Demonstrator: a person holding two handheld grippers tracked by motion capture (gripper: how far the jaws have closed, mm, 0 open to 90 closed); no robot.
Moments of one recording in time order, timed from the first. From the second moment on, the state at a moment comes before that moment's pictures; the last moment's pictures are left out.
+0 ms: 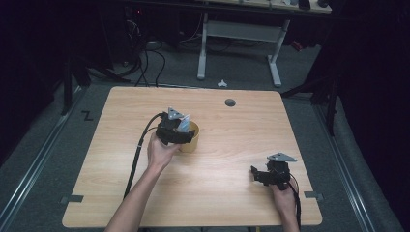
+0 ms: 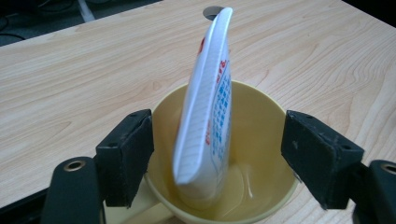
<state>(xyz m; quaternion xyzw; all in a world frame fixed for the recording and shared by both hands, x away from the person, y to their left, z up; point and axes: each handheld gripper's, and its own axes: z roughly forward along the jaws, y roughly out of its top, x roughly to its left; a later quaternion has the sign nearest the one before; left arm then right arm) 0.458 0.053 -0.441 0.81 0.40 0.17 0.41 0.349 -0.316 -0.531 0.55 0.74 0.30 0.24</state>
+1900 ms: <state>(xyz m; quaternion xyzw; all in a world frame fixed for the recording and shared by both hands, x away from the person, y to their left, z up) 0.424 0.101 -0.433 0.78 0.42 0.17 0.44 0.349 -0.316 -0.531 0.55 0.74 0.30 0.24</state>
